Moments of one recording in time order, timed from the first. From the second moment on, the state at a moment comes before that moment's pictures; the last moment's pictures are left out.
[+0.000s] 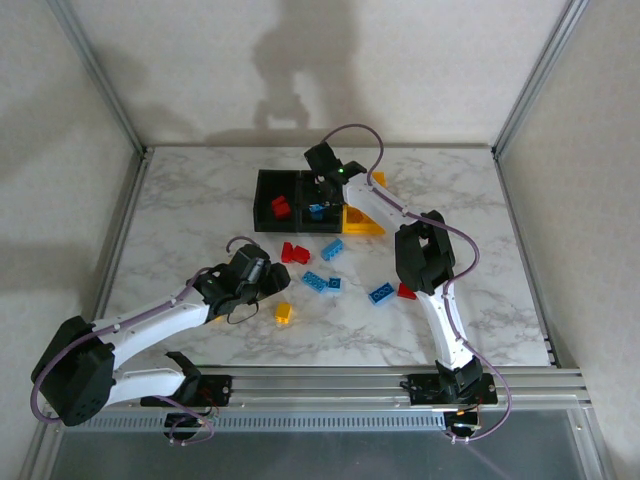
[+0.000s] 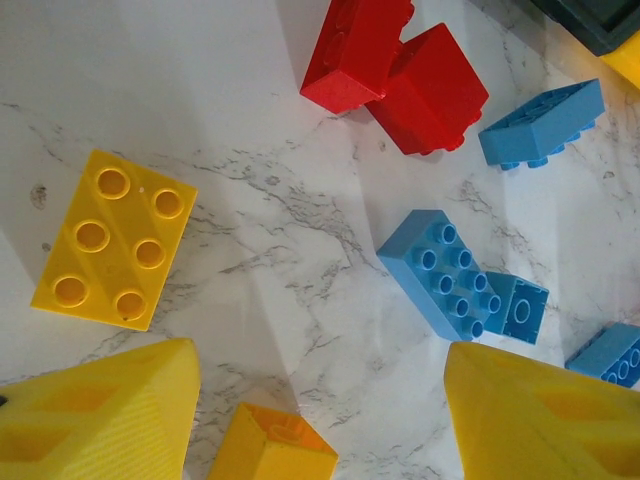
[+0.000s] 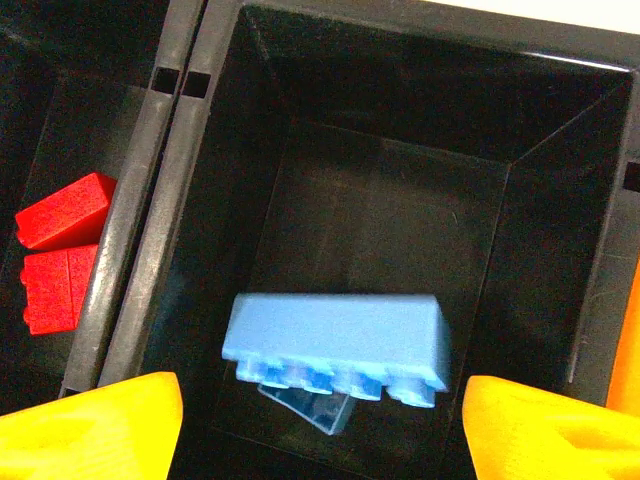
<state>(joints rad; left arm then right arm) -0.66 1.18 0.61 -0.31 -0.08 -1.02 0.63 2.29 2.05 -0.75 0.10 0.34</state>
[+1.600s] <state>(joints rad) -0.66 1.26 0.66 -0.32 -0.12 -1.00 0.74 1.55 1.00 -0.51 0.02 0.55</state>
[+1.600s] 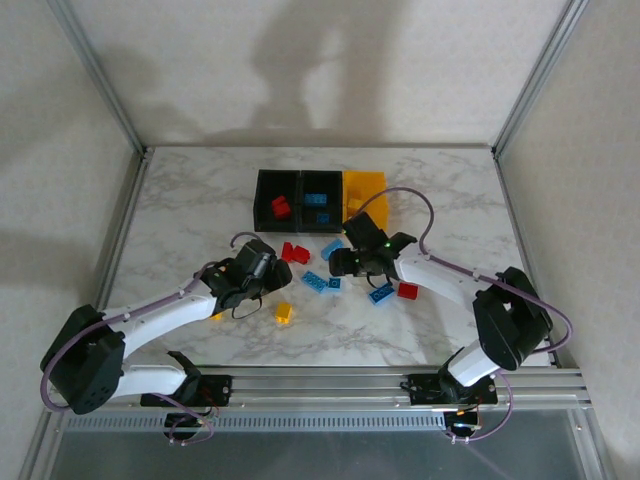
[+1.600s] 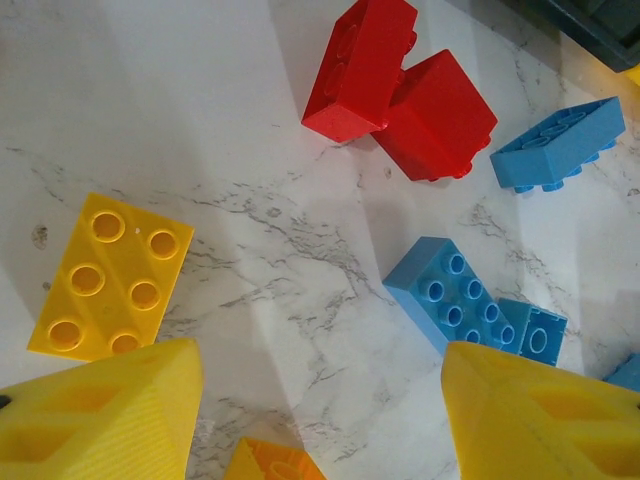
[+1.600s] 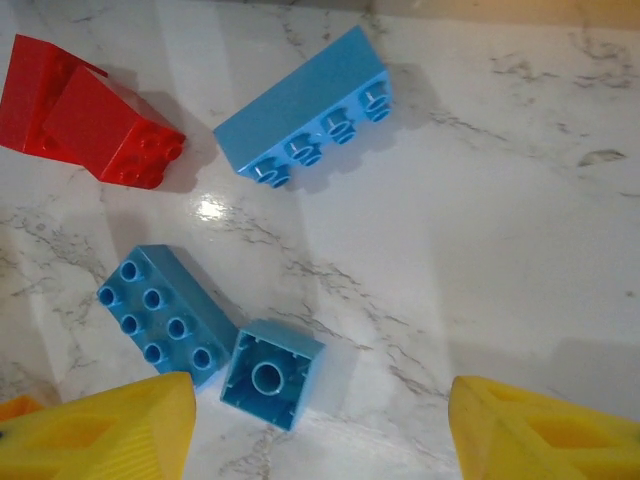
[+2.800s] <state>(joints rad) -0.67 1.24 0.65 -0.31 -0.12 -1.00 0.72 1.91 1.20 -0.46 0.16 0.73</state>
